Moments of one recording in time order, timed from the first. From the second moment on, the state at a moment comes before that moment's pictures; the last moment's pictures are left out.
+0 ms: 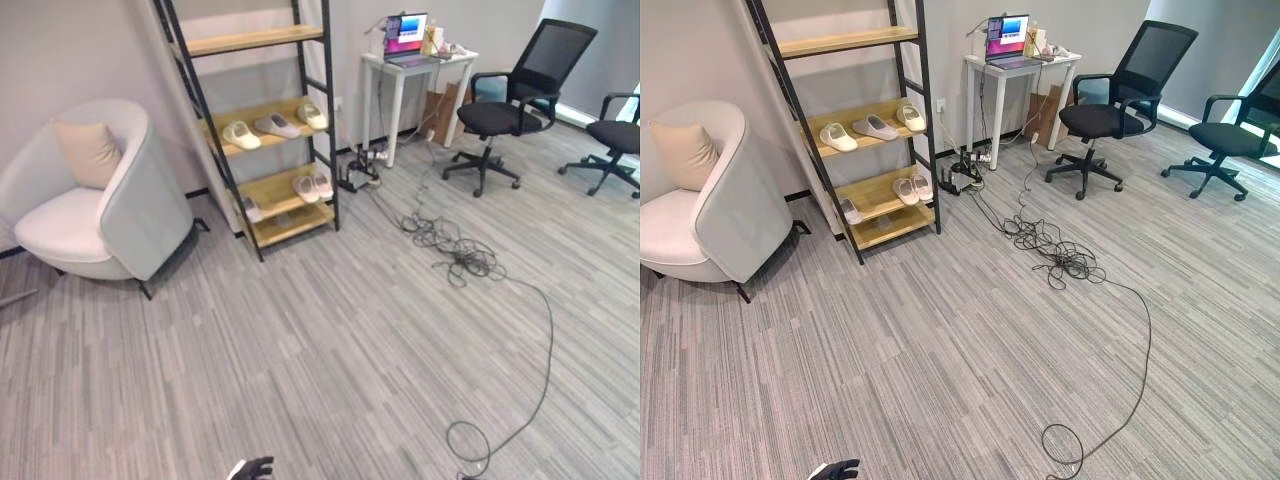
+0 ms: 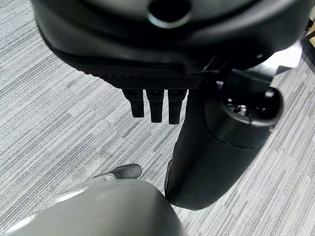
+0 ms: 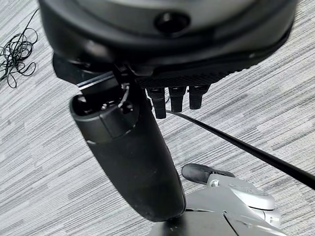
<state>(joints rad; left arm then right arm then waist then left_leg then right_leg) -0.01 0.21 -0.31 1.29 -0.10 -0.13 0.03 0.03 -0.26 0.20 1.31 0.20 -0.10 -0.03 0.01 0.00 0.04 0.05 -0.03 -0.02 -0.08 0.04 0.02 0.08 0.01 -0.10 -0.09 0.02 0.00</state>
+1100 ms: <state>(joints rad) -0.15 0.22 -0.32 1.29 -0.11 -0.14 0.03 -0.04 -0.26 0.24 1.31 0.20 -0.09 -0.03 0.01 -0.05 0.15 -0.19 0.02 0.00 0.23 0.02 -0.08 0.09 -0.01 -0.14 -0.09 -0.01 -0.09</state>
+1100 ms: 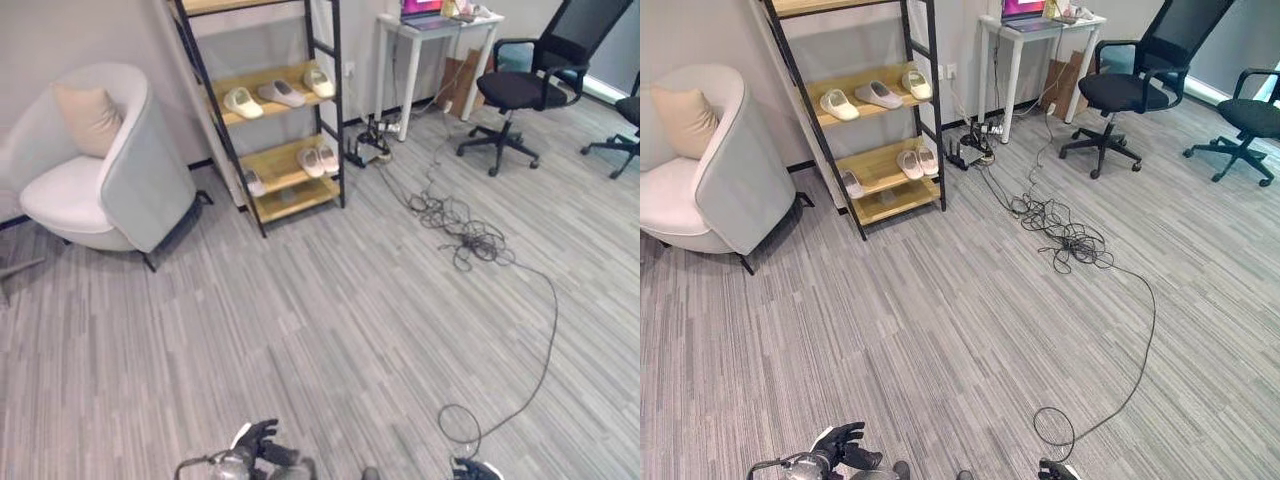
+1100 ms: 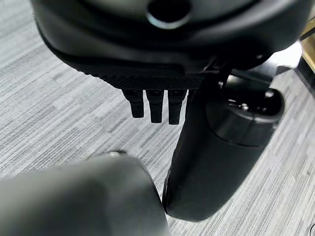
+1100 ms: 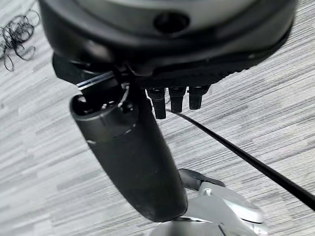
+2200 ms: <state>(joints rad) -0.05 0.22 -0.34 1.36 -0.09 -0.13 0.03 -0.06 -0.21 0.27 1.25 0.20 -0.11 0.00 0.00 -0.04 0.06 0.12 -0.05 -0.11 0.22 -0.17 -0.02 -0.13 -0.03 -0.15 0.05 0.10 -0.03</state>
